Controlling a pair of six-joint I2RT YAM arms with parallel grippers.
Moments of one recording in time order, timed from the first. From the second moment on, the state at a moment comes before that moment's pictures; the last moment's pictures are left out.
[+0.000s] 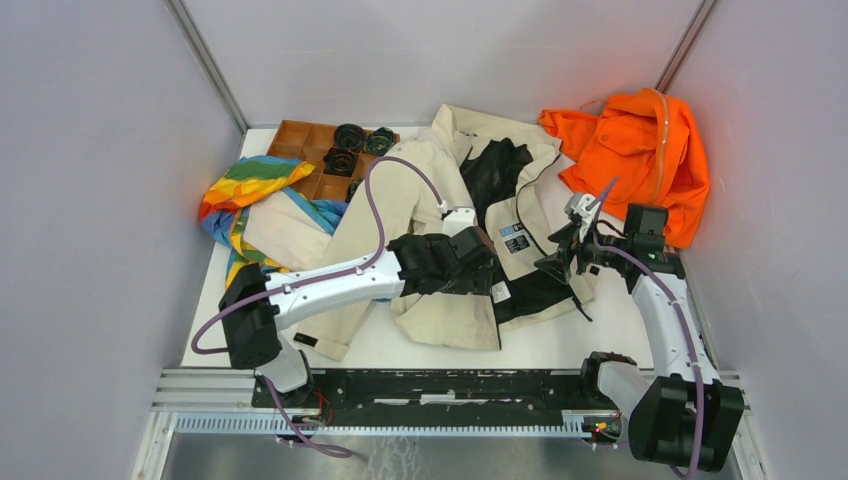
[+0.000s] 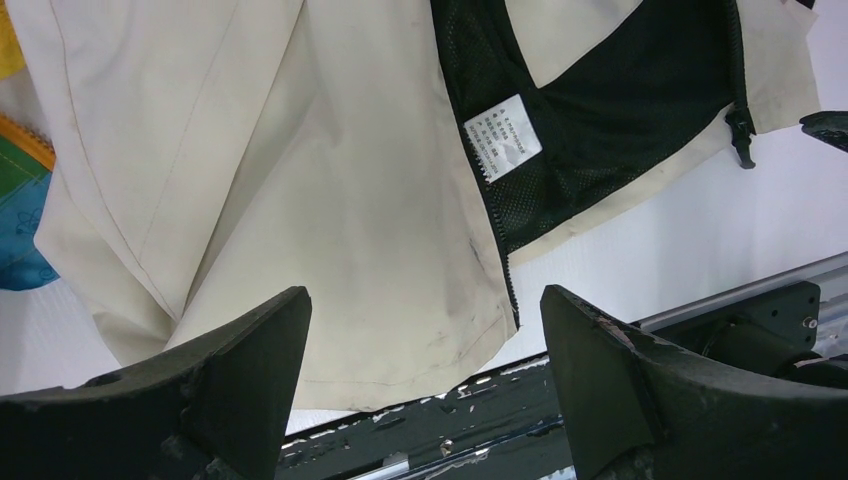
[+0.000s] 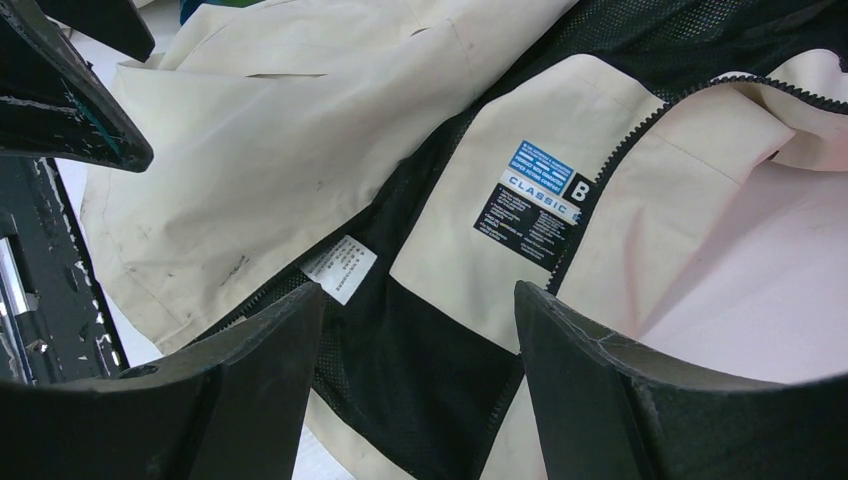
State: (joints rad) left arm -1.15 1.62 1.37 -0.75 -0.36 -0.92; right arm -0.16 1.01 0.72 -0.53 -1.04 -0.69
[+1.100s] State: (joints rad) left arm -1.15 1.65 1.40 -0.78 -0.31 -0.90; right arm -0.13 1.02 0.72 -0.52 -1.05 -0.68
